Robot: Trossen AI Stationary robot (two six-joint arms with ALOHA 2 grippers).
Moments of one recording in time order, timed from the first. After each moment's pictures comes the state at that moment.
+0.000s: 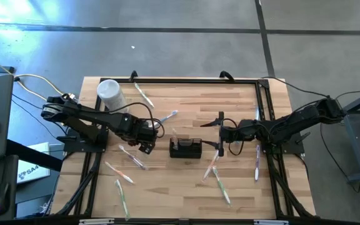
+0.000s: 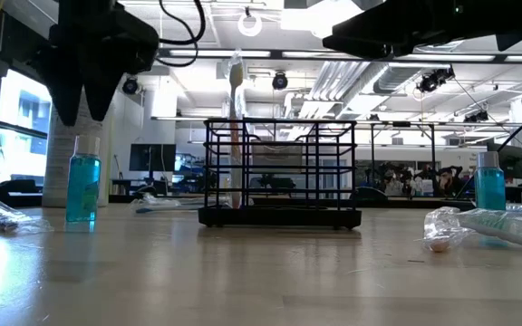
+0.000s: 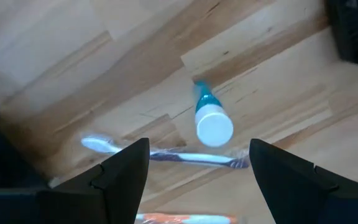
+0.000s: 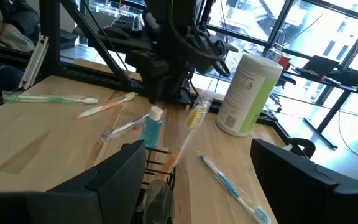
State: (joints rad) left arm -0.16 1.43 1.14 -1.17 -0.04 -1.26; right arm 0.17 1.18 0.49 0.59 0.23 -0.23
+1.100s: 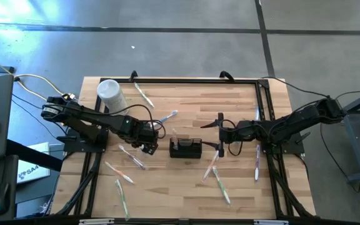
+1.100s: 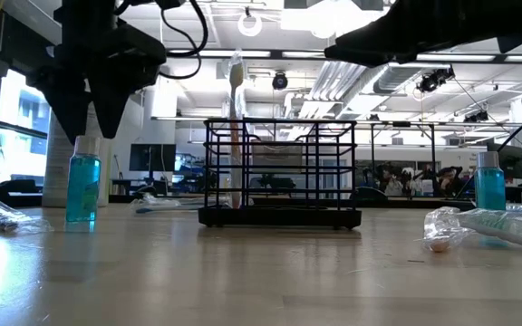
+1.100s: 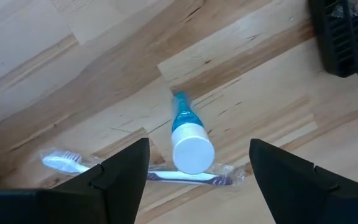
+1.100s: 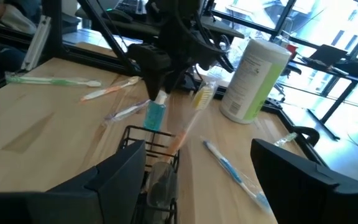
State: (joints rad) left arm -0.16 1.43 1.06 -1.01 -0.04 -1.27; right arm 0.17 1.18 0.49 0.52 0.21 -0.23
